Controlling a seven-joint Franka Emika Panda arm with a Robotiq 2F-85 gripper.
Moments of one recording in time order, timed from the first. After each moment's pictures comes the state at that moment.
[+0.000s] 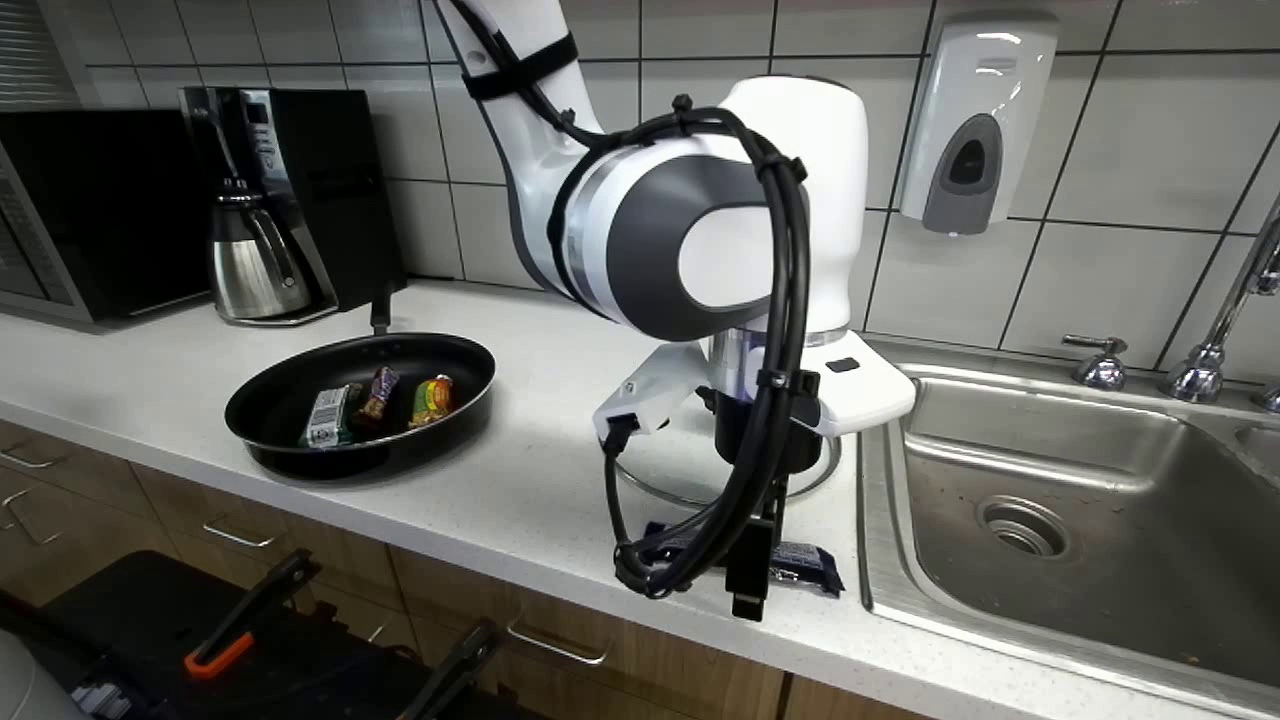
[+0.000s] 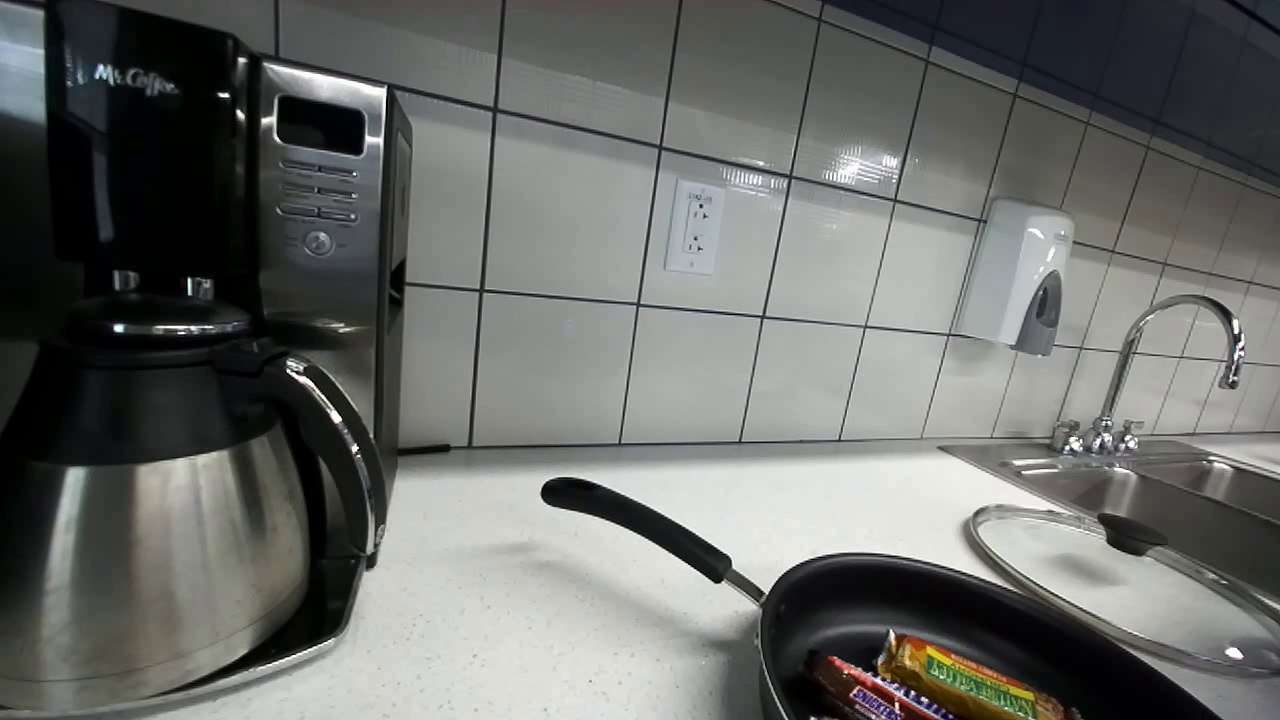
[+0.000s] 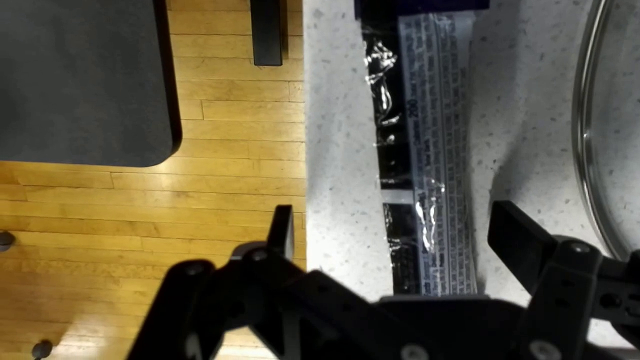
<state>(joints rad) -0.32 0.22 -0.39 -2.56 -0.03 2.76 0.79</state>
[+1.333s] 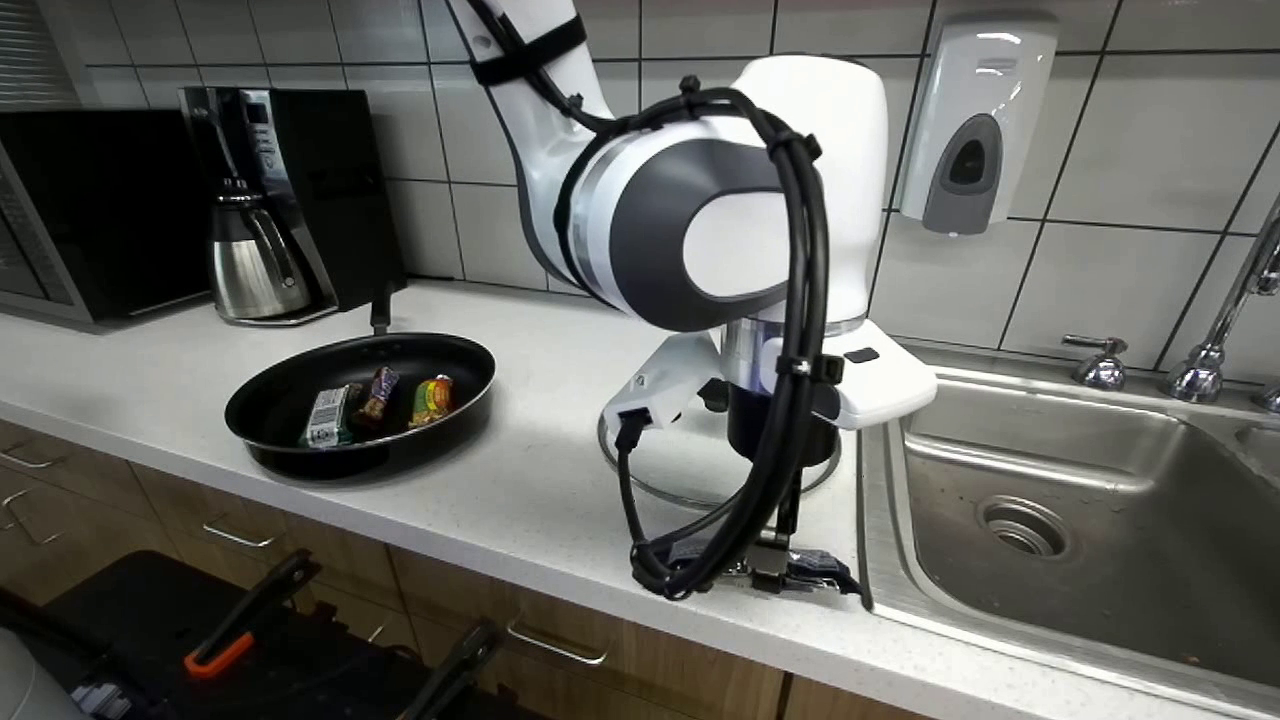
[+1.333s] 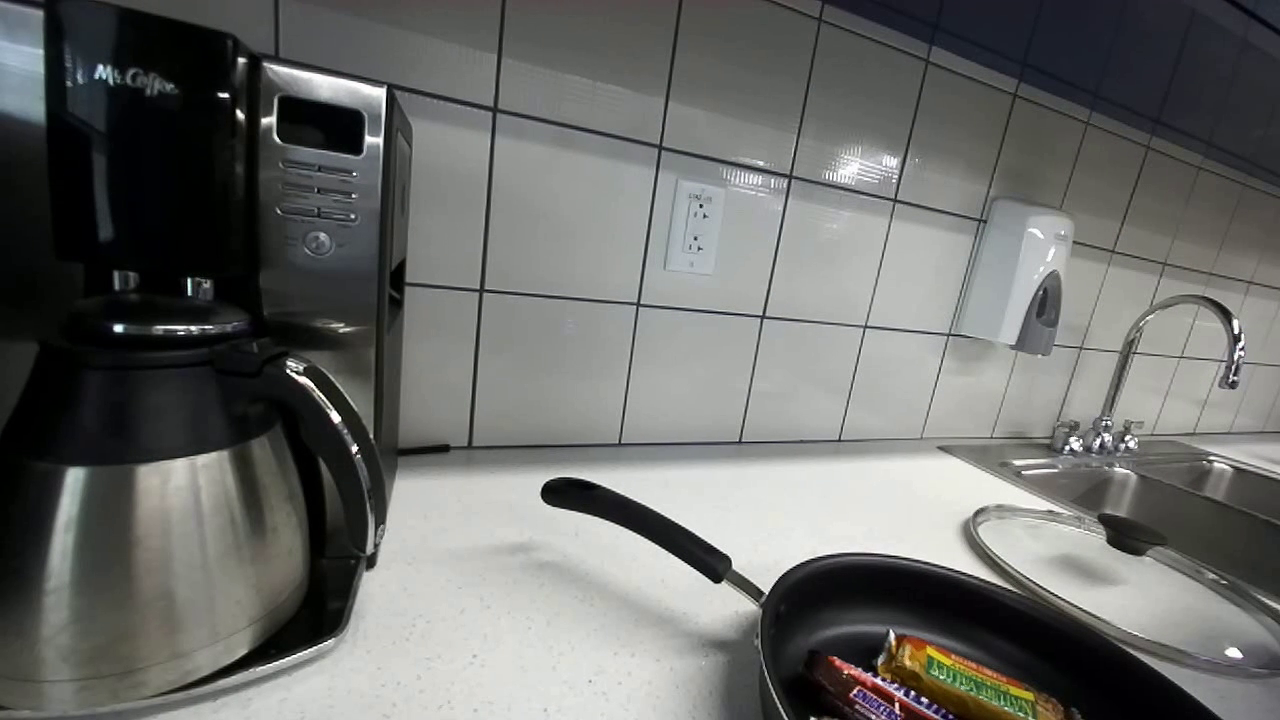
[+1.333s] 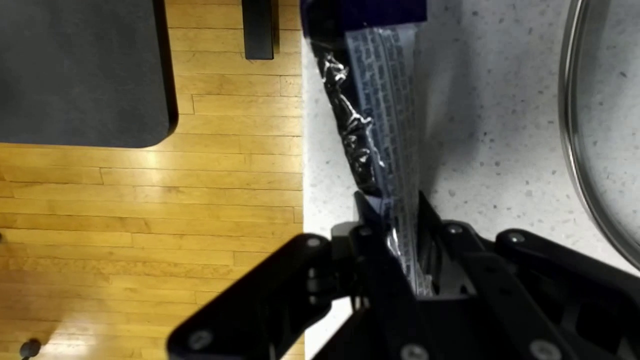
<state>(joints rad) -0.31 0.20 -0.42 -2.56 0.00 2.76 0.74</state>
